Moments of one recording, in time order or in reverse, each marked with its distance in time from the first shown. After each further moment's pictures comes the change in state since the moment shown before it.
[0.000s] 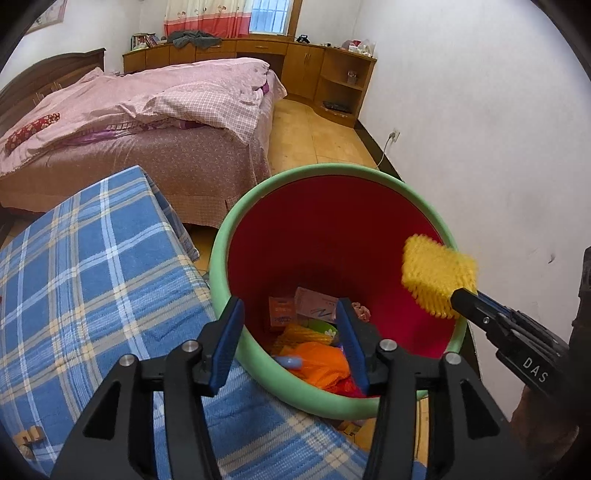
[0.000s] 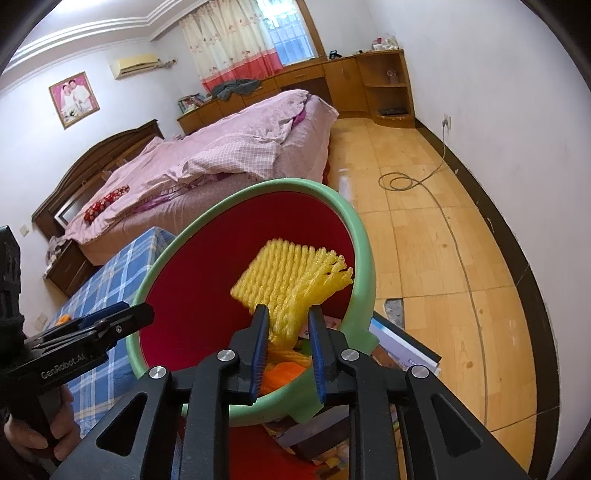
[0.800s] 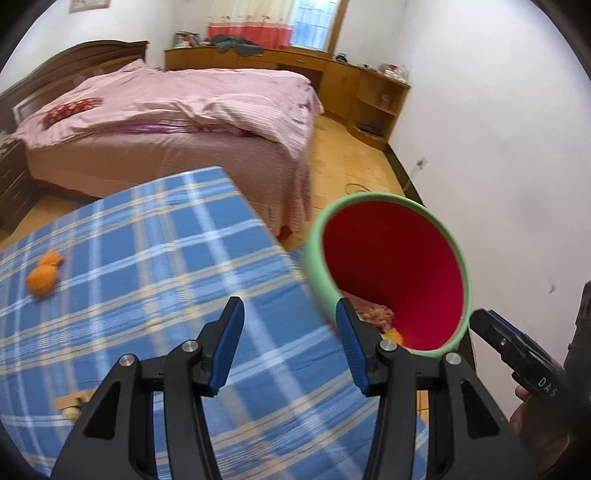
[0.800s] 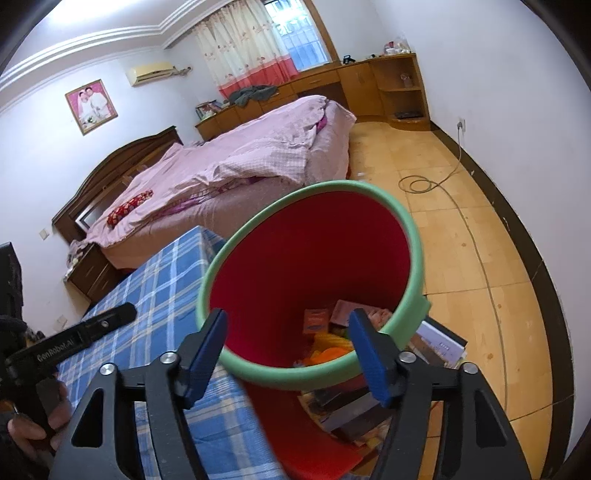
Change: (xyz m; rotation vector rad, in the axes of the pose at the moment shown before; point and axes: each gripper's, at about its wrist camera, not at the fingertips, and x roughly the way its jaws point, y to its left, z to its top) left arm -0.085 0.068 -0.019 -0.128 -0.068 0.089; right arm -0.034 0.048 -0.012 0.006 -0.019 0.075
